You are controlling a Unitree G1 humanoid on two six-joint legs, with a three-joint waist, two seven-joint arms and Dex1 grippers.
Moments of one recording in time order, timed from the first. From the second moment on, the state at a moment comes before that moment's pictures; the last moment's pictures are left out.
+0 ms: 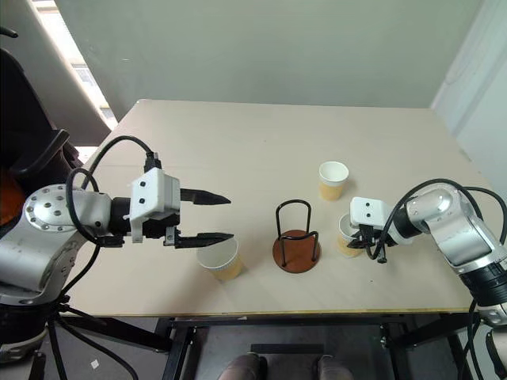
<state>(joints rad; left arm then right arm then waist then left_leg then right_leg) -0.46 0.95 0.10 -0.40 -0.44 0.52 -1.13 -0.69 -0.97 0.32 -0.09 0.14 0.48 1.41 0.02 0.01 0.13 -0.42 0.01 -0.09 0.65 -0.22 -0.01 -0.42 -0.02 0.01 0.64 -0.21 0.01</state>
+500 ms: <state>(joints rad) -0.43 0.95 0.09 -0.36 -0.43 0.52 -1.10 -1.08 -0.78 0.35 -0.13 0.25 0.42 1.54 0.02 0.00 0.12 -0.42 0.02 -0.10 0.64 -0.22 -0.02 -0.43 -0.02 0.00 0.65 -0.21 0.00</state>
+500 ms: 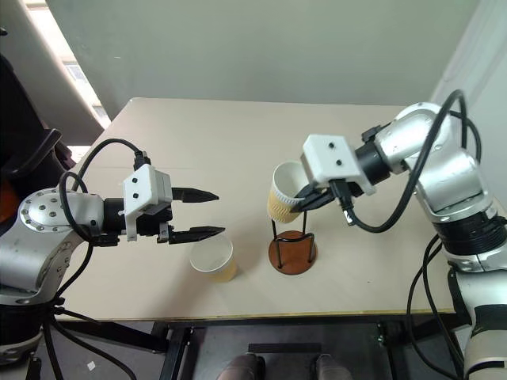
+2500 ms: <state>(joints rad) -0.61 0.69 -0.07 -0.07 -0.20 0.50 -0.84 -1.33 -0.46 0.34 1.27 -0.28 -0.18 1.10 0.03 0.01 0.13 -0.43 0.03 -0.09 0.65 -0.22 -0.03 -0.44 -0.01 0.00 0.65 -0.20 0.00</state>
